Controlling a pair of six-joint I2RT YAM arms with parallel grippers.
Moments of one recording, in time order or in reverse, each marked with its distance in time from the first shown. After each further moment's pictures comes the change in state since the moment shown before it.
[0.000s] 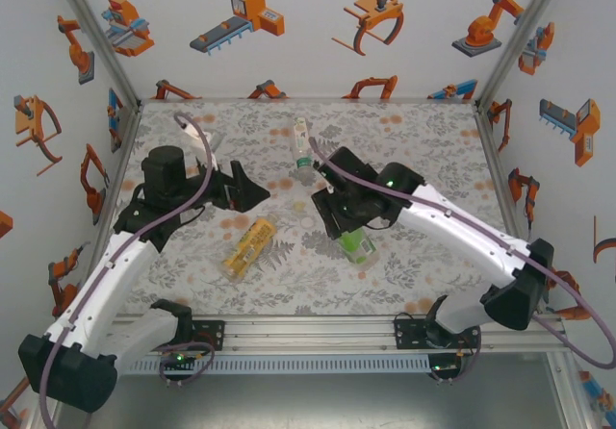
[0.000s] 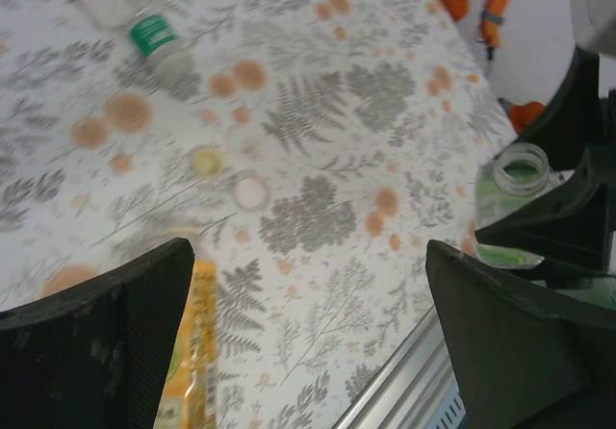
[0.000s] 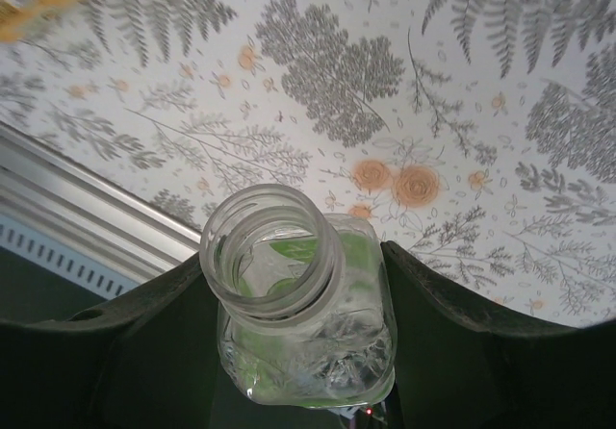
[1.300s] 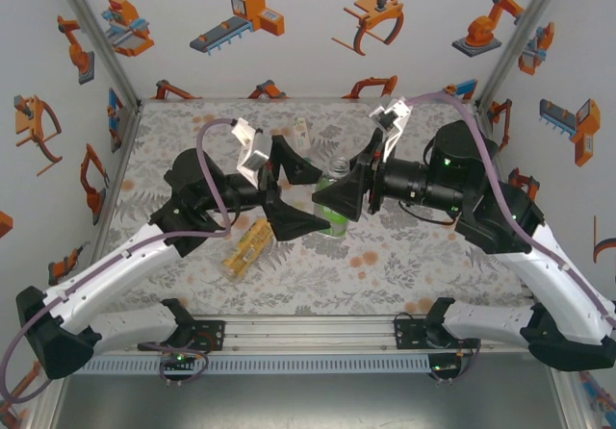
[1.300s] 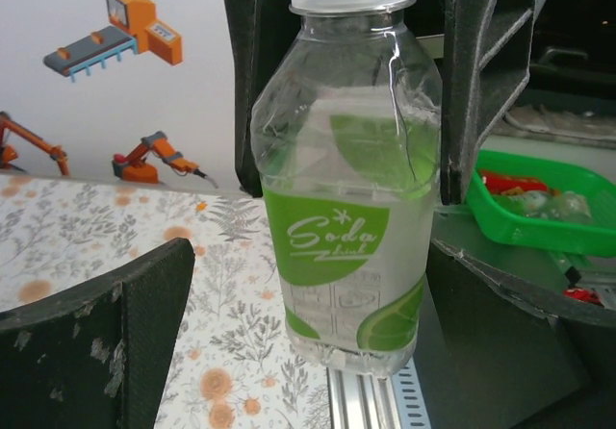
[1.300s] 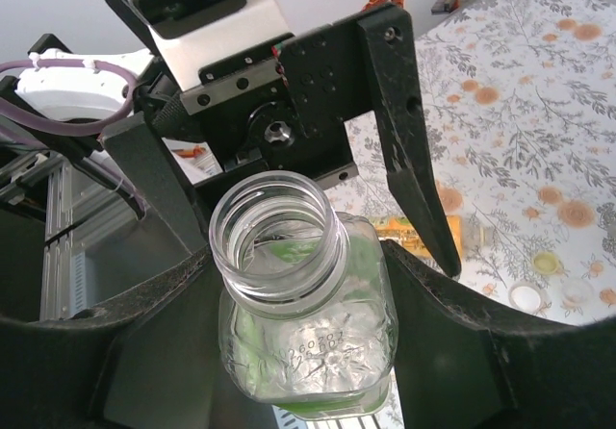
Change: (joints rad) left arm -0.484 0.127 0.131 0.635 0.251 0.001; right arm -0.001 -0.335 0.127 0.470 -0.417 -0.006
